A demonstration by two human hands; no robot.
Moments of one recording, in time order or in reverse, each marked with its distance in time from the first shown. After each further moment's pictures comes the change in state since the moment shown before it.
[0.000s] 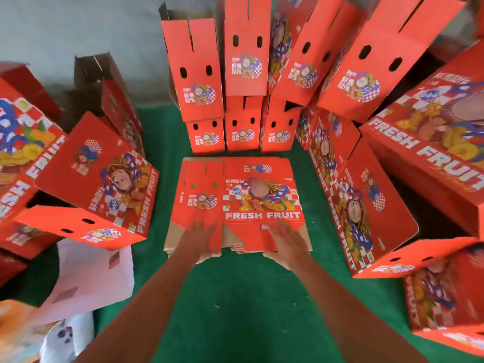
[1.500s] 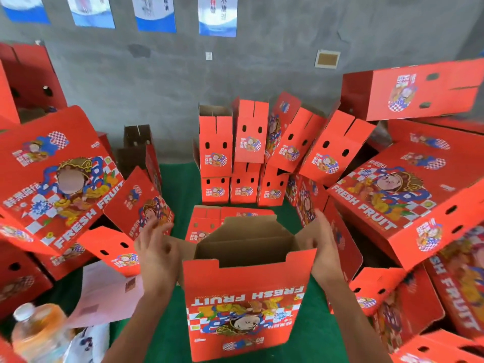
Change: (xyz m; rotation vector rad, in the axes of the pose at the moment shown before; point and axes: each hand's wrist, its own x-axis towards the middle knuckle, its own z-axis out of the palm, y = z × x) left_hand -0.204 -0.008 -0.106 -0.804 1.159 -0.115; right_hand -0.175 -0.005 -0.168 0.916 0.805 0.010
